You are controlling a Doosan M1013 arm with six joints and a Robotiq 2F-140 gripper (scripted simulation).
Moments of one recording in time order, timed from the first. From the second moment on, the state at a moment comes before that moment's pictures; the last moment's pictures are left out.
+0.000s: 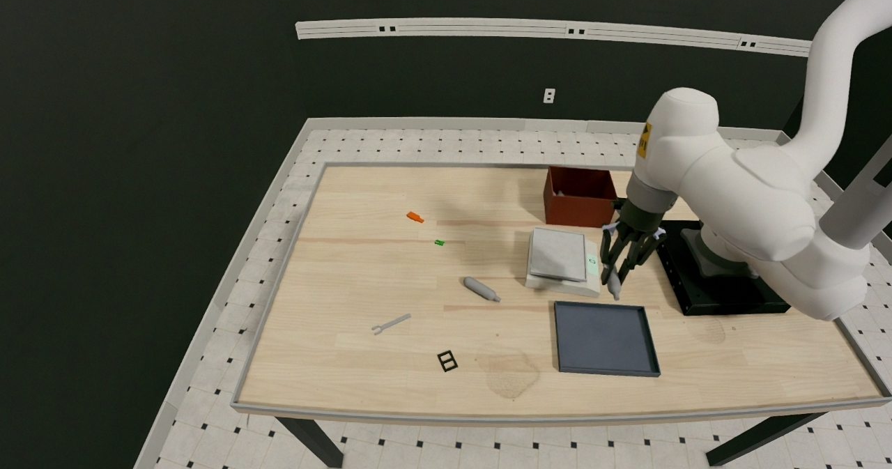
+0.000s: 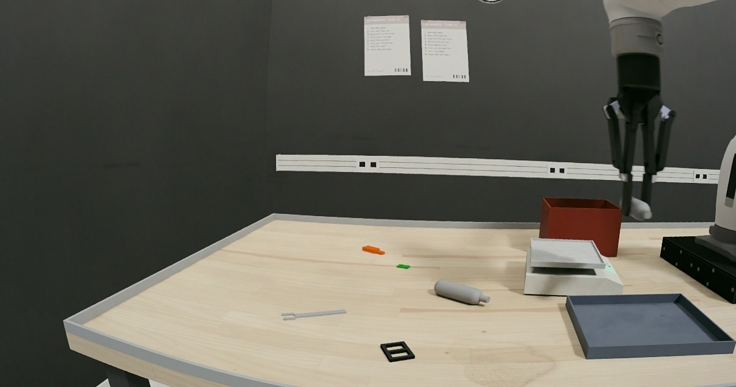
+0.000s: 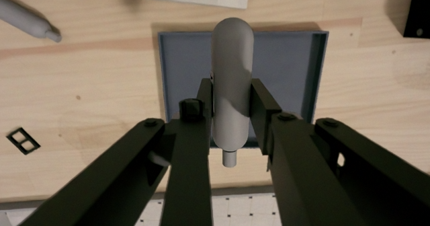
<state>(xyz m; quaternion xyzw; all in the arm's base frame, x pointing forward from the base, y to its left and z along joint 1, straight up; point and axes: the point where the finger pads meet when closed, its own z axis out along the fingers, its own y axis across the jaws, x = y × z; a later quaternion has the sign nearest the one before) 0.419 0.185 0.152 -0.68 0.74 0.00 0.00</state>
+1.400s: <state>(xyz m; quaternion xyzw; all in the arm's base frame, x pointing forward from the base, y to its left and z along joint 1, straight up) 0.398 0.239 -0.005 -0.68 0.73 0.00 0.00</state>
